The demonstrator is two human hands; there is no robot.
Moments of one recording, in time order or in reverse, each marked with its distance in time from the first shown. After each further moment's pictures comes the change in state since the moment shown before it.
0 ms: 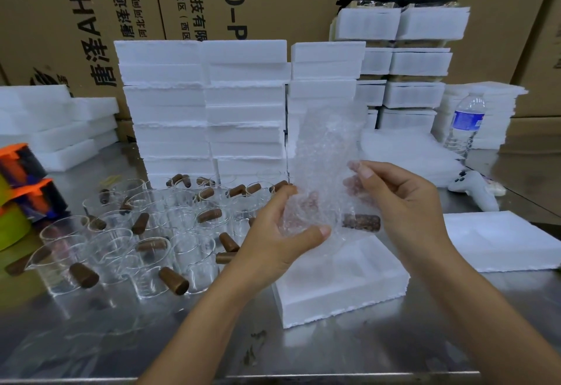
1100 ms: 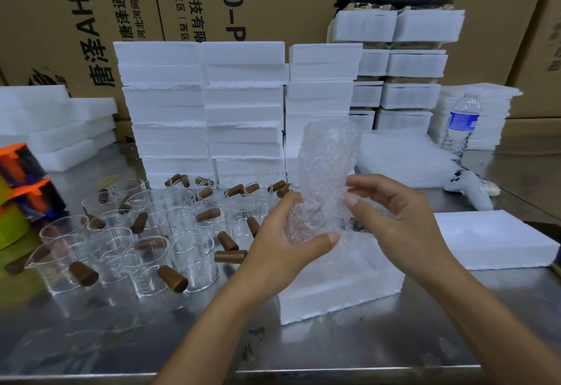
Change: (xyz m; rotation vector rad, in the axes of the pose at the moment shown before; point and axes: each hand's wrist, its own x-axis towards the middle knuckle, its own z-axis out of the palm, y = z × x) left_hand -0.010 0.008 0.013 -0.104 -0.037 0.083; right_hand -0.015 -0.001 -0.011 -0.207 -0.189 -0.100
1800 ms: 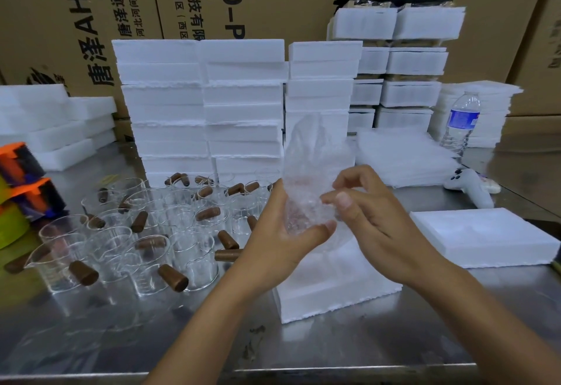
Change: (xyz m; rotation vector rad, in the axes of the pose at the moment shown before) left_hand 0.006 0.005 -0.002 0.039 0.027 0.103; right_hand 0.002 0.002 0.008 -0.401 -0.178 -0.143
